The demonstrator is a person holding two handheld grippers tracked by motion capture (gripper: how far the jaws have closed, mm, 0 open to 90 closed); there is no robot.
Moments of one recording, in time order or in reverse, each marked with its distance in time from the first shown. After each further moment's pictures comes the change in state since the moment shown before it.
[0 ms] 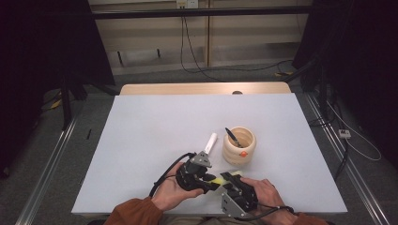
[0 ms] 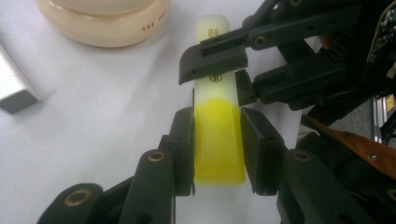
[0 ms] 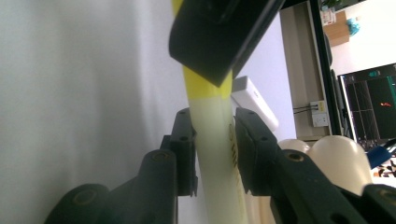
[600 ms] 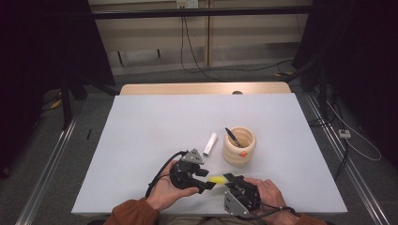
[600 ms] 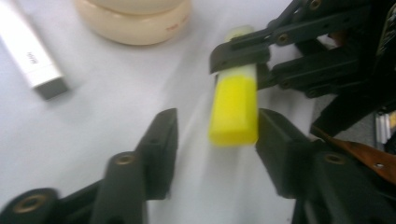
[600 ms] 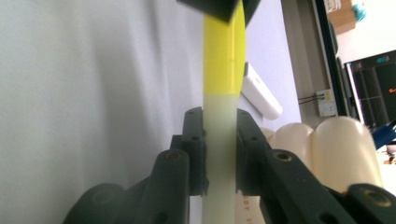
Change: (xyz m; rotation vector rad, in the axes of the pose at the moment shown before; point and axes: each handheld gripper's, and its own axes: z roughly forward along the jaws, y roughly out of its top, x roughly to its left) left arm 0.011 -0.011 -0.013 -0.053 0.048 -0.034; right arm -0.002 -0.006 -0.004 0.028 0.017 0.049
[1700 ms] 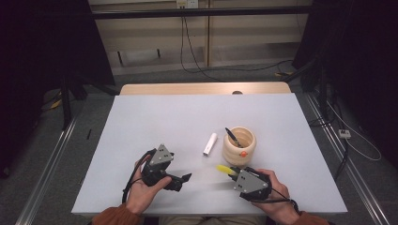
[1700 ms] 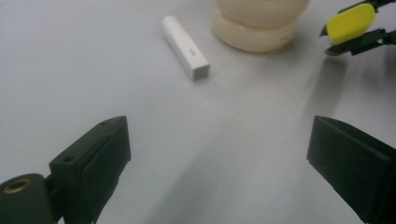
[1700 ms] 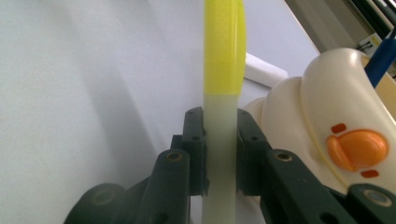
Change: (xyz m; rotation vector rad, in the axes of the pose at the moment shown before) left arm 0.029 -0.044 -0.049 -0.188 0.305 -0.016; right arm -0.029 -0.025 -0.002 -0.050 0.097 0.420
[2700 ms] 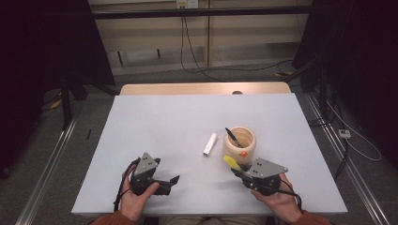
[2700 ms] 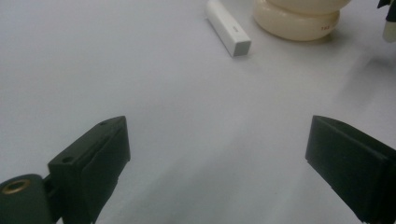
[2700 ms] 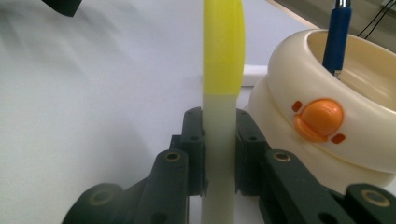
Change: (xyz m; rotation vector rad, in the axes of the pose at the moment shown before) left arm 0.009 -0.041 -0.011 -0.052 0.084 -0.091; right arm -0.023 -0.011 -0.011 -0.118 0.082 0.357
